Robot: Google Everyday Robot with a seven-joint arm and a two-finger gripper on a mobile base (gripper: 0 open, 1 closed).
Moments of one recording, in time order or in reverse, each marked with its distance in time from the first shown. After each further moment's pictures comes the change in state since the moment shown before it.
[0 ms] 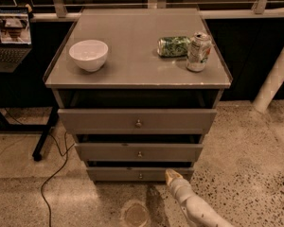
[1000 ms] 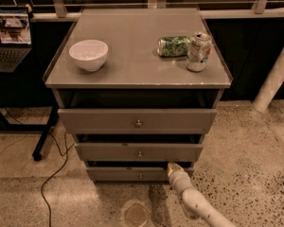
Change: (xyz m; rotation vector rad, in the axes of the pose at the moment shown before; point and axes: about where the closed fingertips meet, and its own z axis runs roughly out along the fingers) arm -0.014 -0.036 0.047 0.095 -0.058 0.009
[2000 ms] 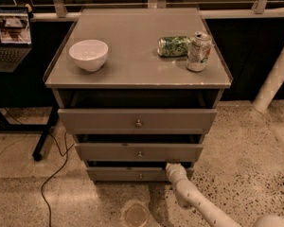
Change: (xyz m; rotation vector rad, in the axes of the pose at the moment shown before) arm 0.003 -0.016 0.054 0.081 0.008 -0.024
